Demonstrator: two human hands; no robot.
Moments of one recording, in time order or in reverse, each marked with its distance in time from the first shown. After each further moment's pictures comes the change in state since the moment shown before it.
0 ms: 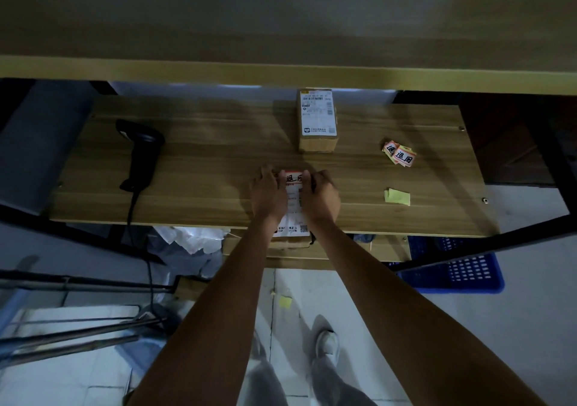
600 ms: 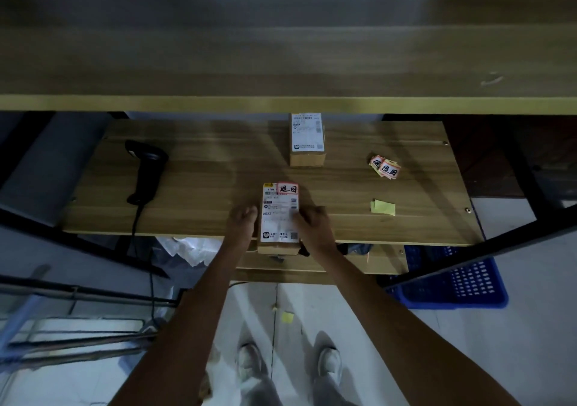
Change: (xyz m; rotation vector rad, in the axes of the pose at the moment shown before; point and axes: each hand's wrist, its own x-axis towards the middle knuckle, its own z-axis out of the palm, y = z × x) left_hand -0.041 -0.023 -0.032 -0.363 -0.099 -0.309; right_hand -0.026 0.045 0.000 0.177 -0.291 0.031
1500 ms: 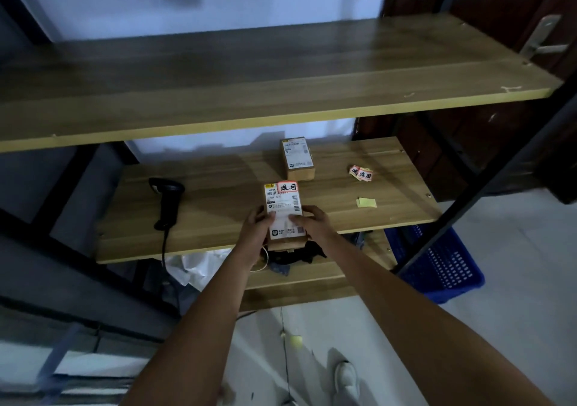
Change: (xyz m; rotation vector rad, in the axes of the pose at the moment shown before) left_hand -0.064 0.025 -0.051 -0.399 -0.384 0.049; right_hand -0.080 -0.087 -0.030 0.558 -0.004 0.234
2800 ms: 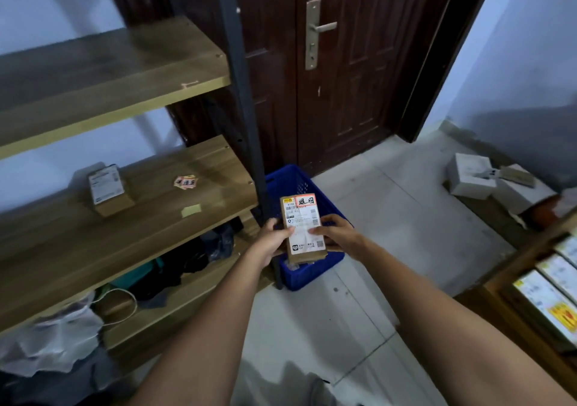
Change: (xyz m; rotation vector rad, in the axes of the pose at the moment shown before) left_hand -0.068 -0.129 0.407 0.477 -0.386 -0.245; right_hand -0.132 0.072 -0.444 0.088 0.254 0.197
